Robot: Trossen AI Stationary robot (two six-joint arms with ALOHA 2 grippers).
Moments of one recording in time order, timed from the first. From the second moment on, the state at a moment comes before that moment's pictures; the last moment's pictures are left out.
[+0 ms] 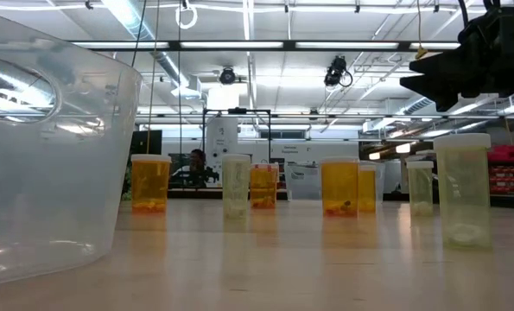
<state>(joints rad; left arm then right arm) -0.62 1.70 1.56 -0.80 -0.05 -1.02 -0.11 0.01 0.01 0.09 0.07 0.08</state>
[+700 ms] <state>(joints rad) -0.72 2.02 1.79 -1.22 -0.09 -1.12 -0.11 0.01 0.01 0.08 0.07 0.08</state>
